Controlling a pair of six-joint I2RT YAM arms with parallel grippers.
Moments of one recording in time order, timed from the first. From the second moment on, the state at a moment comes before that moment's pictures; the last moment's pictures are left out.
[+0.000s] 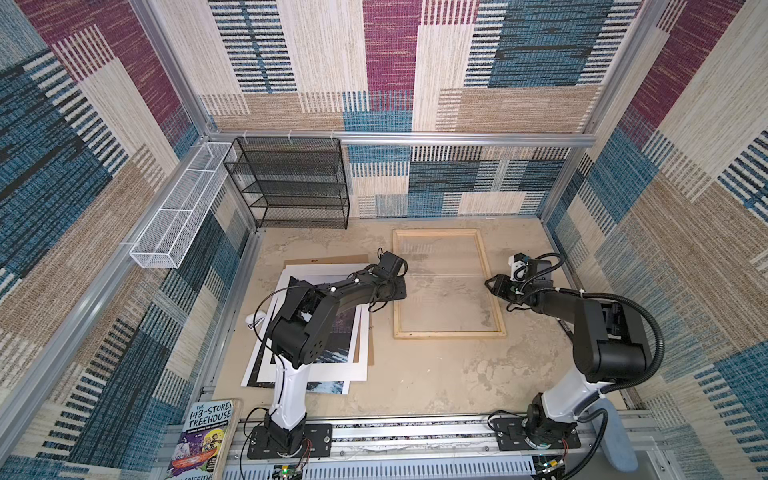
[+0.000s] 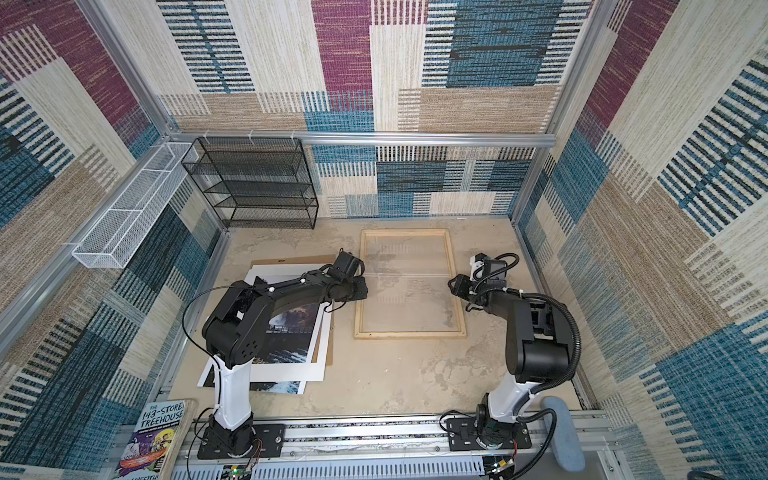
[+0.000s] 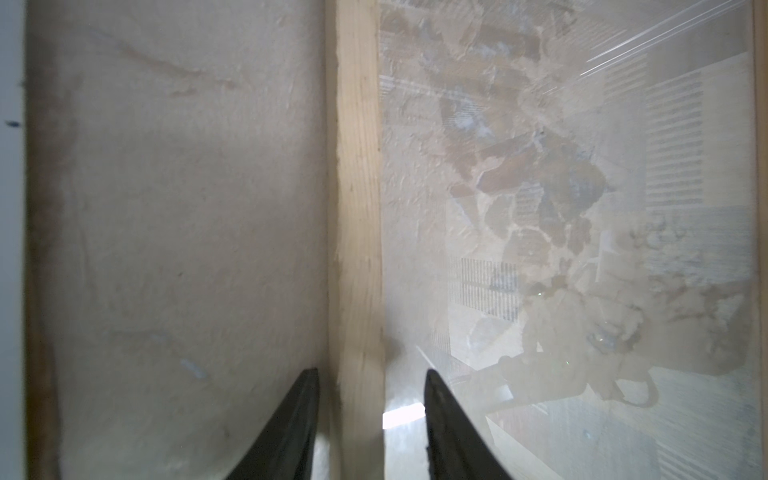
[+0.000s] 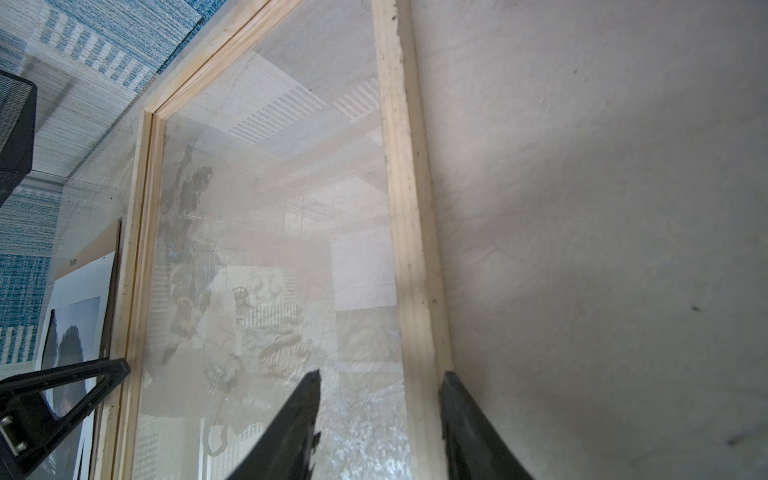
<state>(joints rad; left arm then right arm) -0.60 2.04 1.34 -0.27 -0.01 -0.63 -0.13 1.68 0.80 0.05 -0.45 0.33</state>
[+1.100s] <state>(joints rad) -0.46 1.51 0.85 -0.29 -0.20 -0.63 0.00 1.55 0.83 0.01 -0.43 0.38</state>
